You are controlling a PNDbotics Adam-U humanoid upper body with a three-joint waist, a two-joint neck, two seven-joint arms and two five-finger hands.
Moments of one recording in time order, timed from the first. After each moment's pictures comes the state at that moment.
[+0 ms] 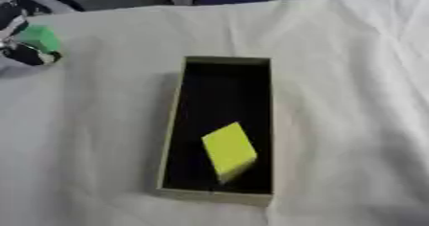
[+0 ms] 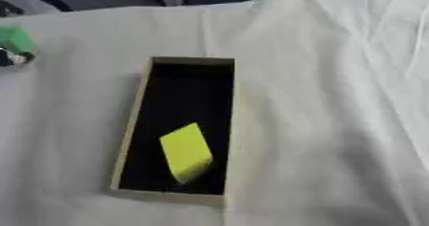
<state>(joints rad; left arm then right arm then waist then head) -1.05 0.76 0.09 -0.65 -0.99 -0.20 -0.07 -0.04 -0.36 -0.10 -1.99 0.22 -0.54 -0.12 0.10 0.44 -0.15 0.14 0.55</state>
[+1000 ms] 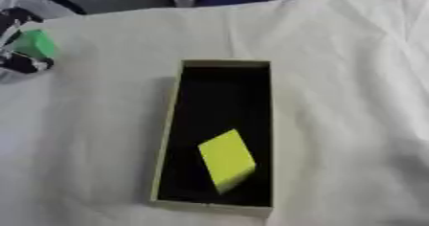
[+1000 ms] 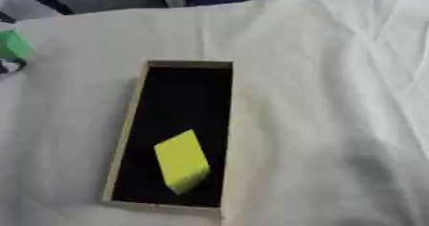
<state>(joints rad) -1.06 0.79 0.11 -0.62 -1.00 -0.20 -0.05 -0.04 -0.36 -0.10 -1.99 0.25 -0.54 -0.12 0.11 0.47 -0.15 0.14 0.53</state>
